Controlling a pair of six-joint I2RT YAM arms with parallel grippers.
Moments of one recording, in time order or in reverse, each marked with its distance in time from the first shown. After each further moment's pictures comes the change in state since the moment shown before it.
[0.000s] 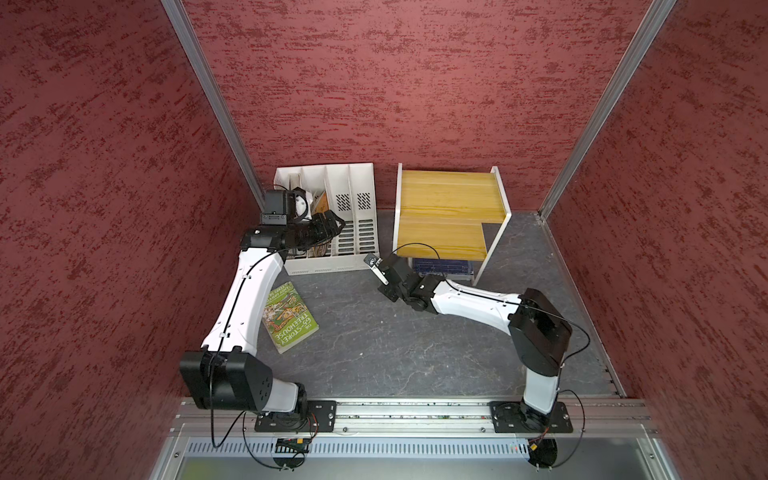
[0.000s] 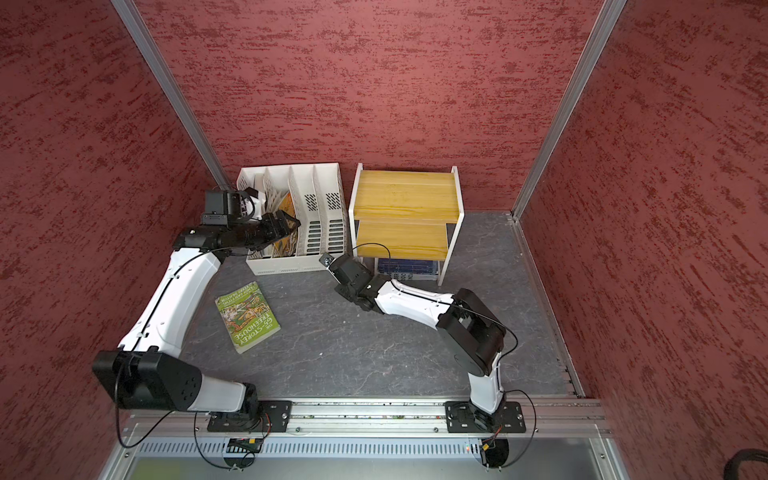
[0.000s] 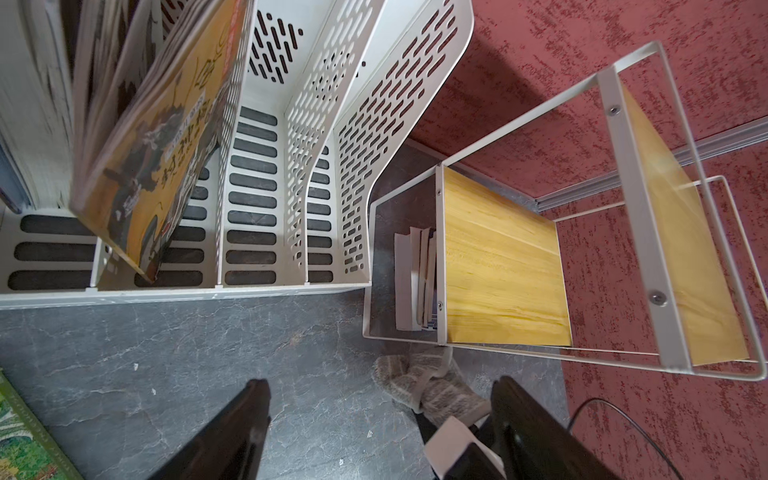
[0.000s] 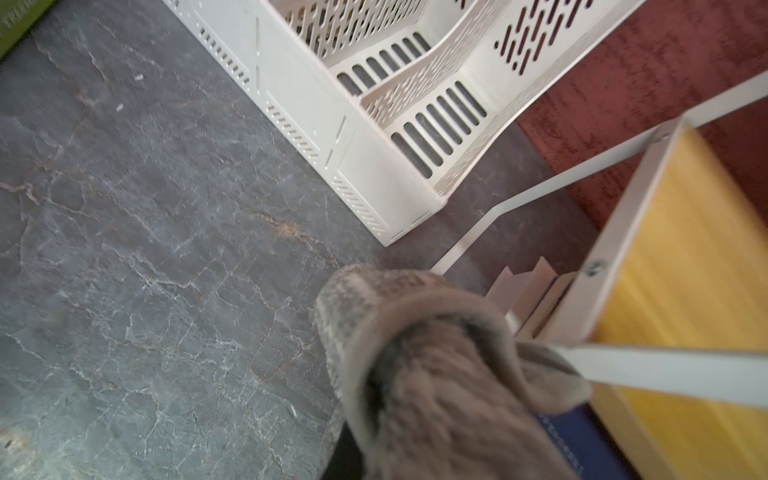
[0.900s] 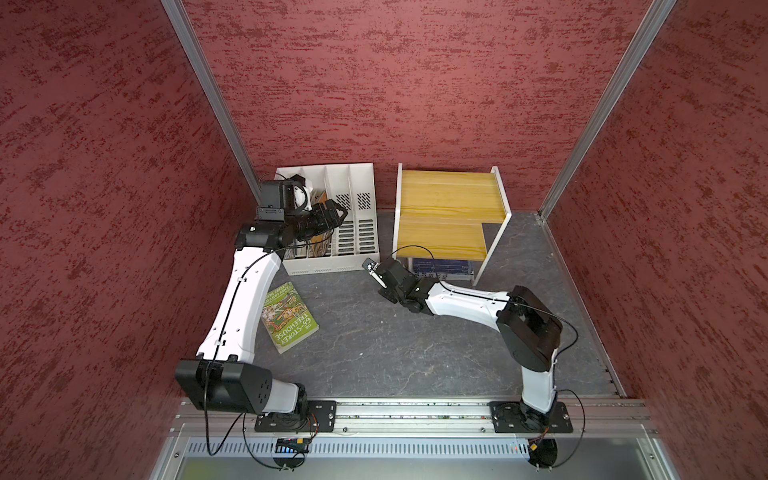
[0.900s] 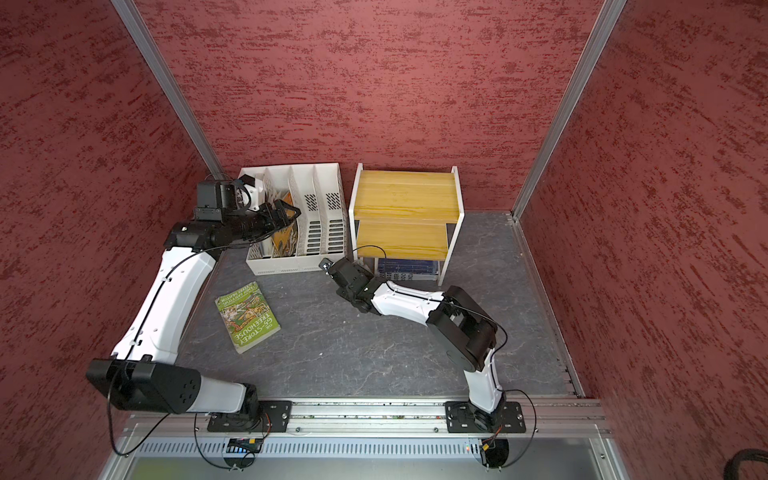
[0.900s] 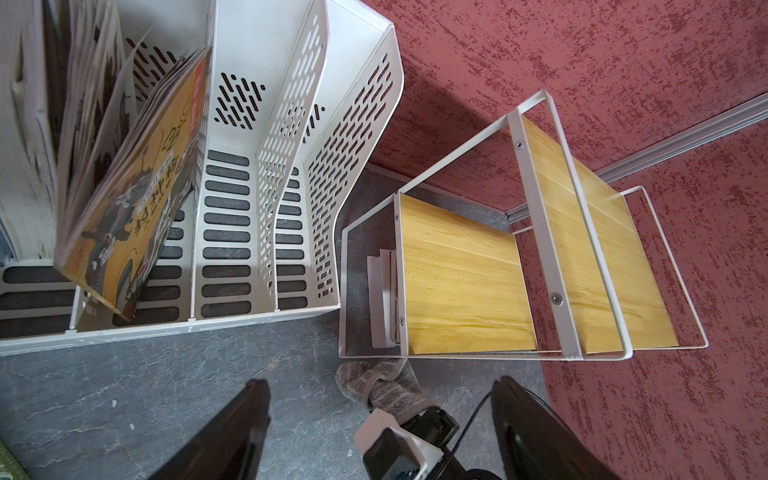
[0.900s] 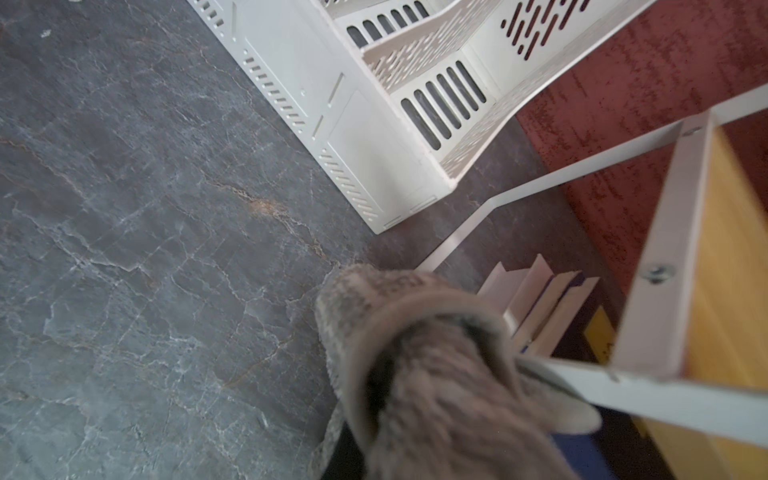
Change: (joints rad) left arm -0.028 -0.011 0.104 -0.006 0.003 -0.011; right arm 0.000 0.074 -0.008 0.034 0.049 -0.064
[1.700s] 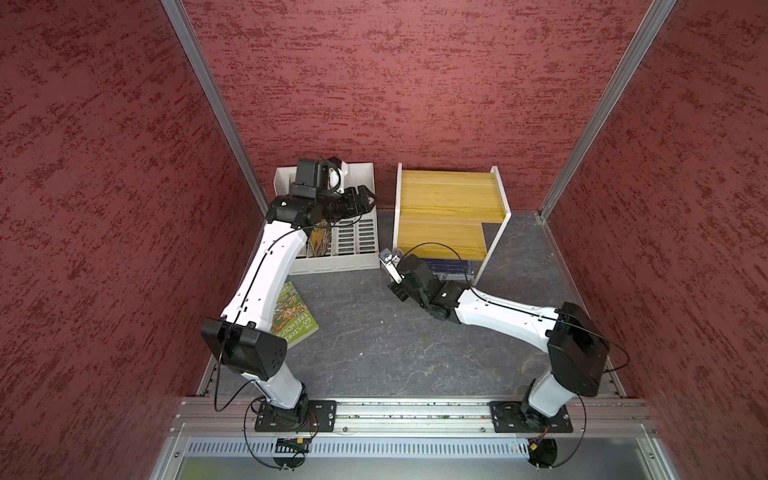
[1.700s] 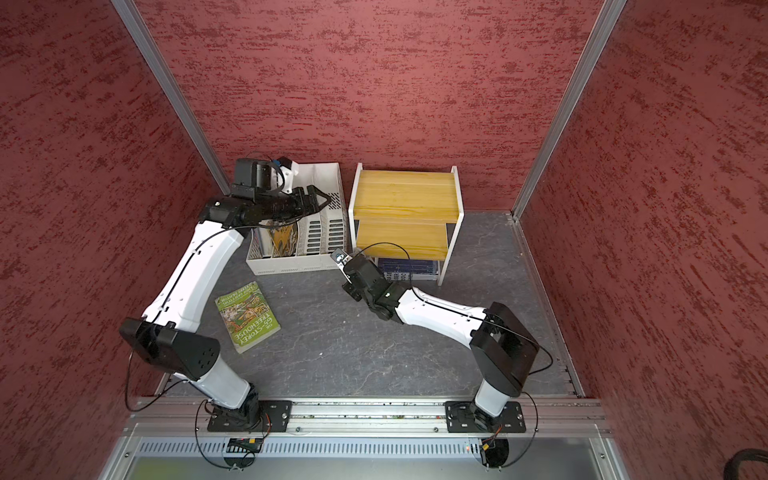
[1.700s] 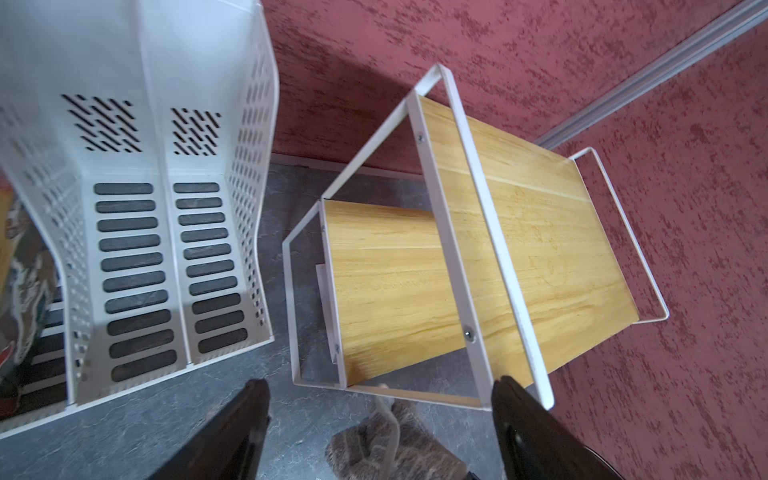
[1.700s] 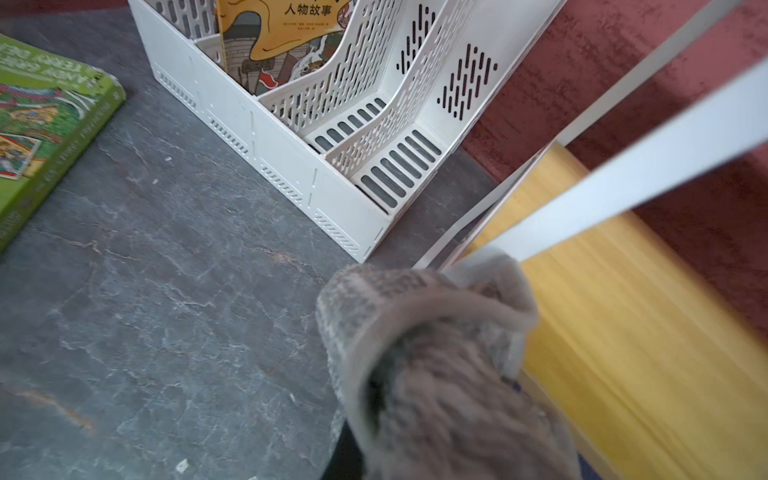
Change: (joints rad) left arm -0.156 0.190 0.251 -0.044 -0.026 0.018; right arm 0.000 -0.266 -0.142 0.072 -0.026 0.078
